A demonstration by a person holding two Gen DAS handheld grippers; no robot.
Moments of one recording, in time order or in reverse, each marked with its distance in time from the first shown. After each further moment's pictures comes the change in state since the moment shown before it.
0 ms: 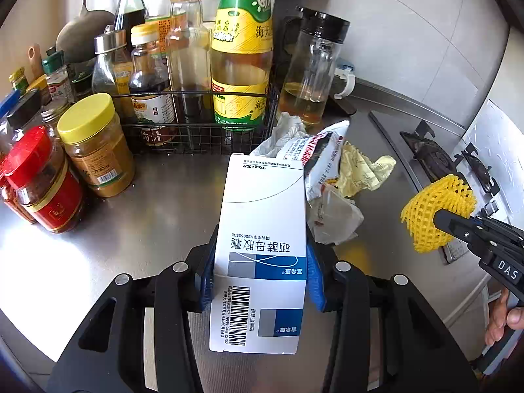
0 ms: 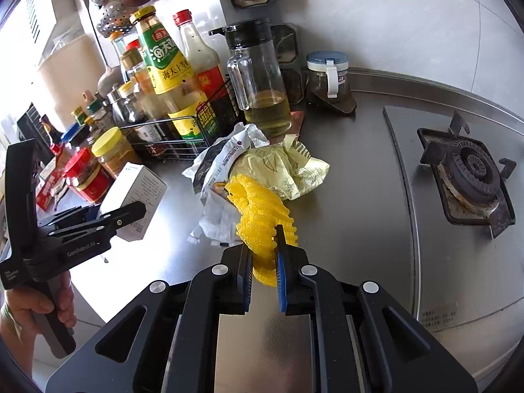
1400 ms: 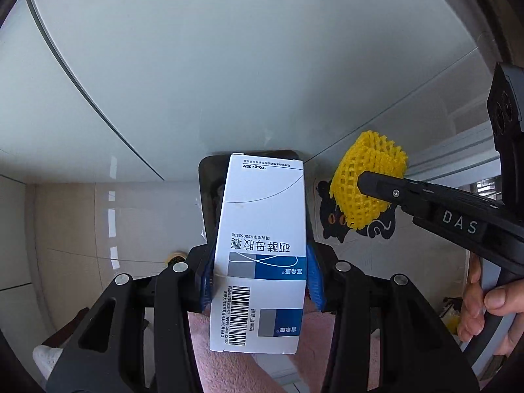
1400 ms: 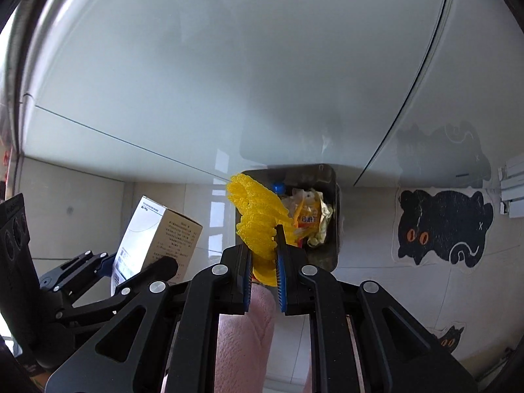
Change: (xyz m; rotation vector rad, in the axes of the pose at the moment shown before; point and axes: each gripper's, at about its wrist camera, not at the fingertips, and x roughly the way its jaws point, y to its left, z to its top) left arm 0.119 -0.054 -0.347 -0.052 0.491 -0.084; right arm 0.133 -0.038 -0.325 0.275 0.506 0.036
